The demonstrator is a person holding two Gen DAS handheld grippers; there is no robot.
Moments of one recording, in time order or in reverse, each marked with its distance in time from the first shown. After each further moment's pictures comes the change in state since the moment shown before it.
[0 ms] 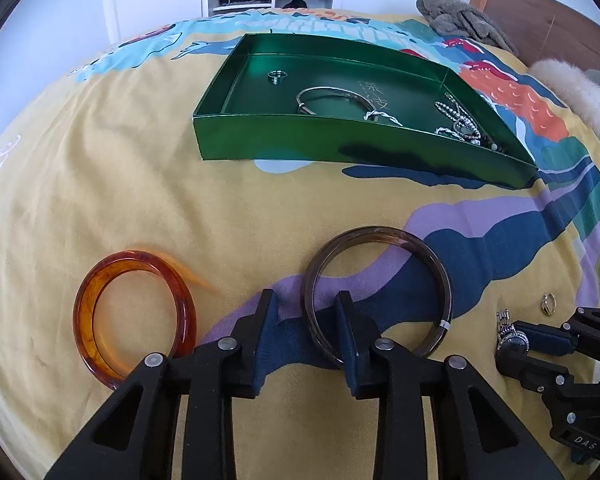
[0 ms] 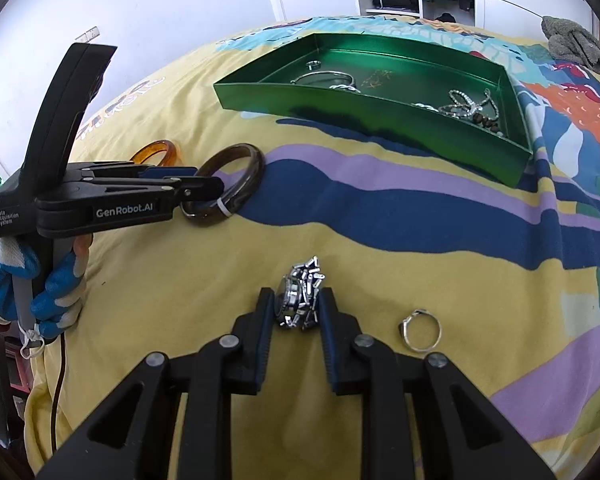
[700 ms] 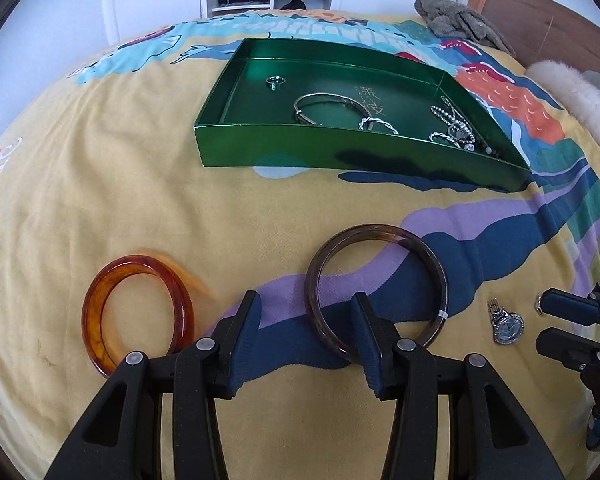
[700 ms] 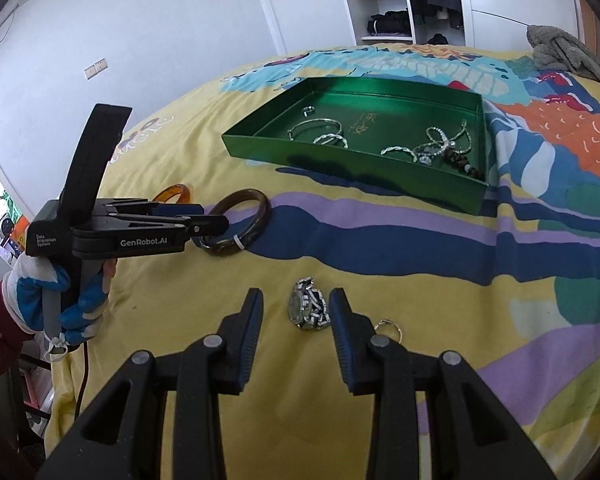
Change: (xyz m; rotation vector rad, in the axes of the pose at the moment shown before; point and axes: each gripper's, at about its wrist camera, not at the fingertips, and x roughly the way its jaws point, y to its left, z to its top) left arm -0.004 -0.004 0.001 0.006 -0.002 0.004; right arm -0.040 -0.016 0.008 0.025 -0.101 0.042
